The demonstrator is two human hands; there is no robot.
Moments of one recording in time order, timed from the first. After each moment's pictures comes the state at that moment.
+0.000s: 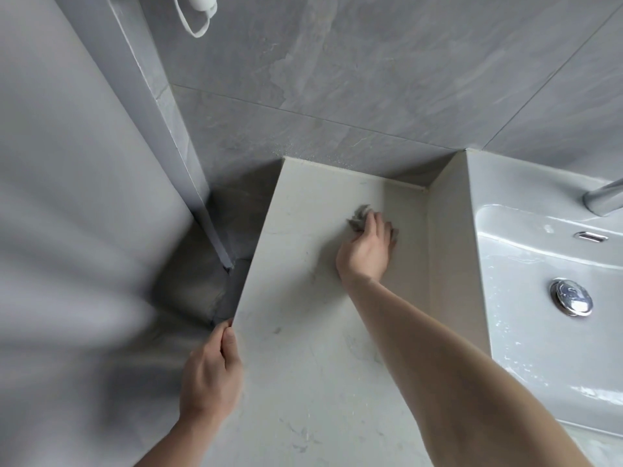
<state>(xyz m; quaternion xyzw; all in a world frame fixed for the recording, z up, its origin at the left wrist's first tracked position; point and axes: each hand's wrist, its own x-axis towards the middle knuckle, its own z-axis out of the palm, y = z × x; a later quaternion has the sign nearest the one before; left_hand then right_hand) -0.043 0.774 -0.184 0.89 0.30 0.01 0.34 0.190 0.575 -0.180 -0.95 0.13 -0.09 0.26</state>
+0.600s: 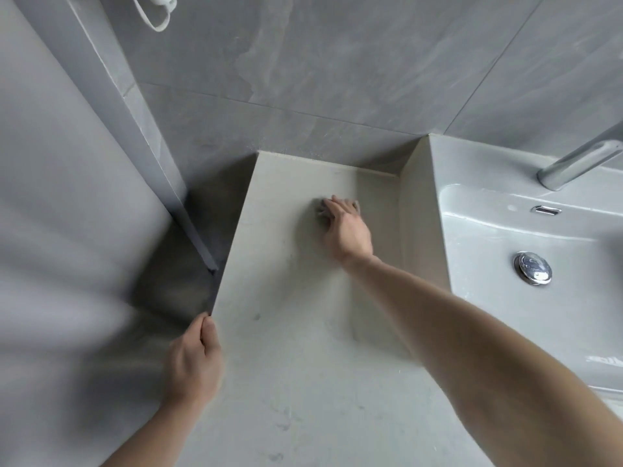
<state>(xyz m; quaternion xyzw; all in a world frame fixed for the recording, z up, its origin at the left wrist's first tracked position) -0.043 0.773 -0.194 0.90 0.28 0.05 0.34 0.191 0.542 -0.145 -0.96 -0.06 0.02 0.27</state>
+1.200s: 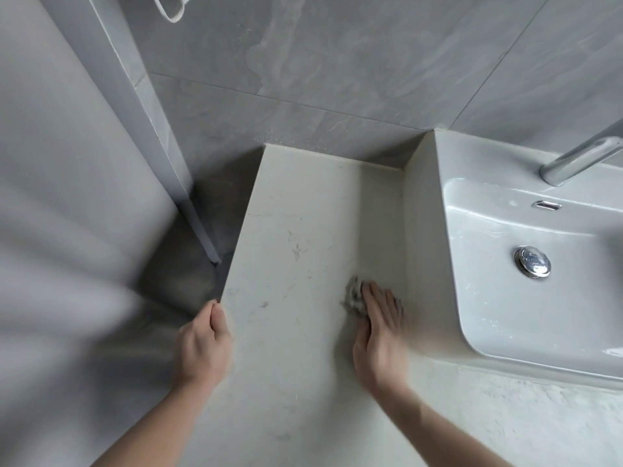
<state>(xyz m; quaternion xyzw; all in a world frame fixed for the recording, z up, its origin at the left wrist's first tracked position) -0.044 0.772 -0.187 0.90 0.27 0.07 0.33 -0.020 0.488 -0.172 -0.97 0.01 -0.04 0.26</state>
